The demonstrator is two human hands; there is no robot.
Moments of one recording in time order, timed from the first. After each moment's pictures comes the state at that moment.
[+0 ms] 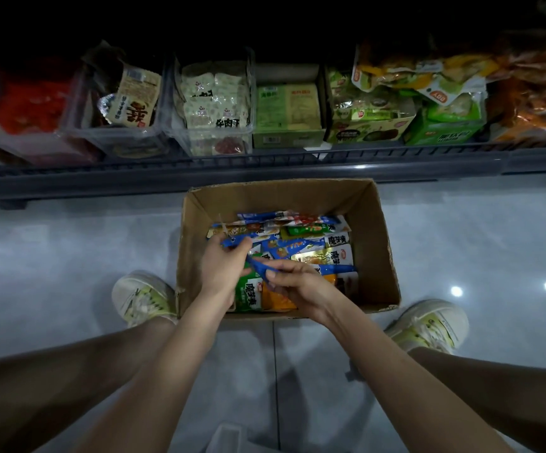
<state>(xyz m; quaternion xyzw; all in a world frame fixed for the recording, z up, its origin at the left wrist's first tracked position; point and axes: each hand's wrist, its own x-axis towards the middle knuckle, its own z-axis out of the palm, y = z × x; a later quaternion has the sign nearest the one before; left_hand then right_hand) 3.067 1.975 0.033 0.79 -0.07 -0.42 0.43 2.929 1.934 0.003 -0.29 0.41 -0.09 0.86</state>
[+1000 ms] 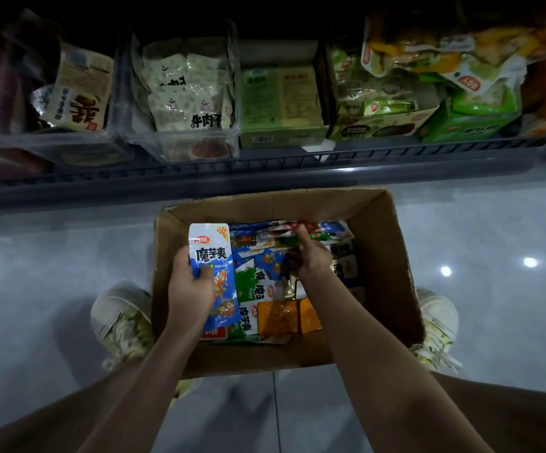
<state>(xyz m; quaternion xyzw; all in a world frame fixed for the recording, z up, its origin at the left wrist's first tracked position) 3.105 1.967 -0.005 0.82 -0.12 -0.40 0.39 2.970 1.846 -0.108 -0.10 0.67 -0.27 0.68</state>
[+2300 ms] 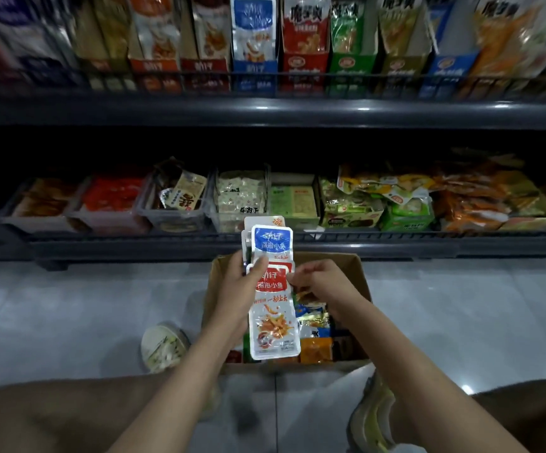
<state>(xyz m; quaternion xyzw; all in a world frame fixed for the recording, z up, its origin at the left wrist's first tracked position) 3.061 1.996 0.156 0.64 -0.20 -0.46 0.58 2.933 1.913 0.168 -0.58 0.47 -0.12 0.66</state>
